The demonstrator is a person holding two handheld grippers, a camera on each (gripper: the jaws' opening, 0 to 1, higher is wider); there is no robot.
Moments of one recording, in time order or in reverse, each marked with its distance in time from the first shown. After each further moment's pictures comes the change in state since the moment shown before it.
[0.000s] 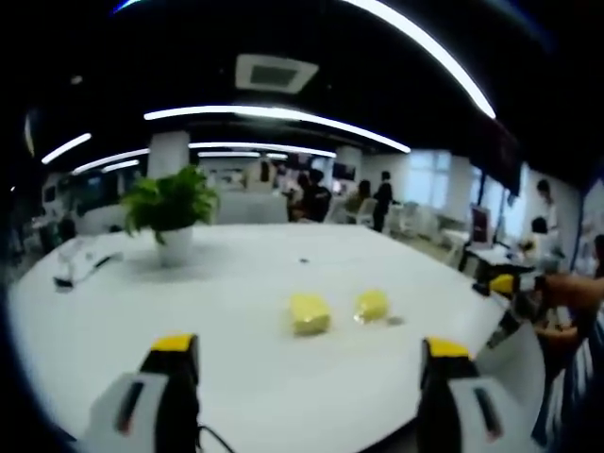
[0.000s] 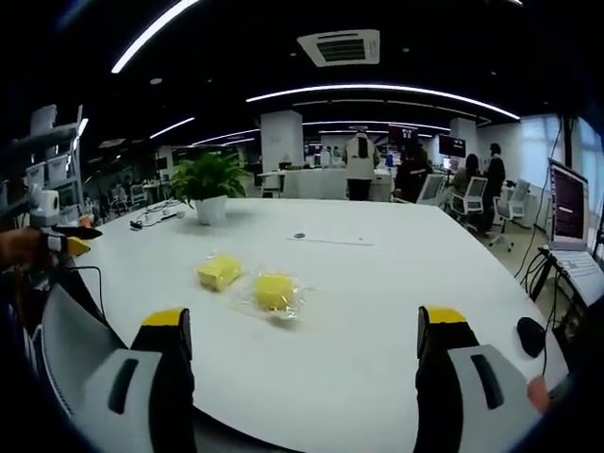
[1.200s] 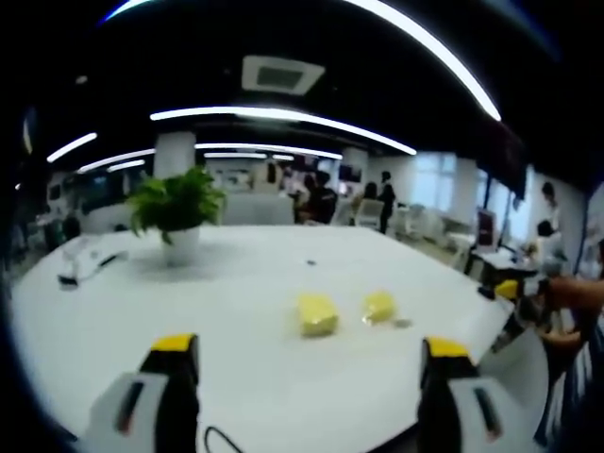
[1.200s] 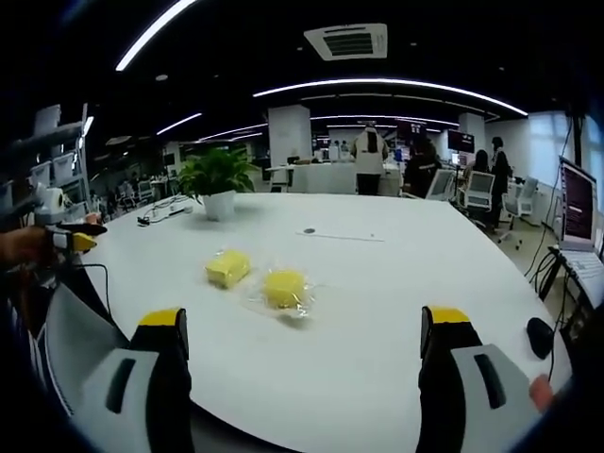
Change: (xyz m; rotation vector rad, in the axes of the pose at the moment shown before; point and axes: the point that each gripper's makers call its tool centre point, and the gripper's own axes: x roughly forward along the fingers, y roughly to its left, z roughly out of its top) left arm 0.000 0.010 -0.001 -0.014 -0.001 0.022; right arm 0.009 0.010 -0.003 0.003 0.026 0.042
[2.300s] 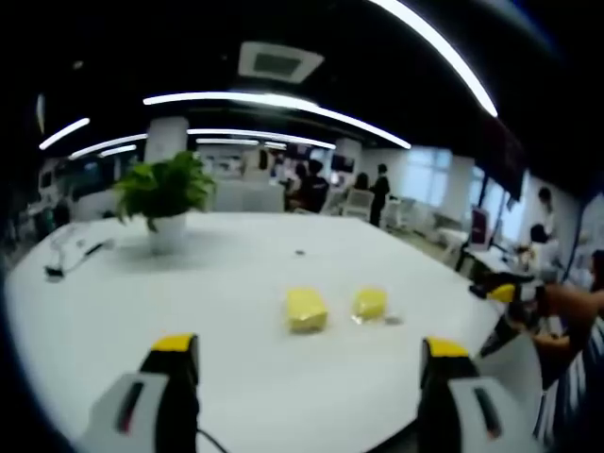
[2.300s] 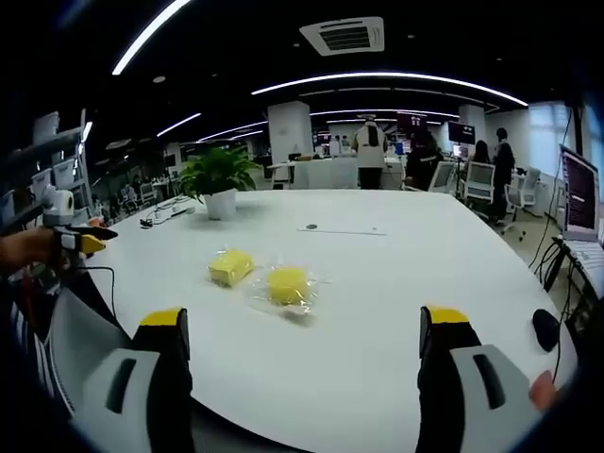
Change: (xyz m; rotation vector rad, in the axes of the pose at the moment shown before) left arm 0.025 -0.004 0.000 -0.034 0.056 -0.057; right arm 0.001 -0.001 -0.001 0.037 -0.010 0.019
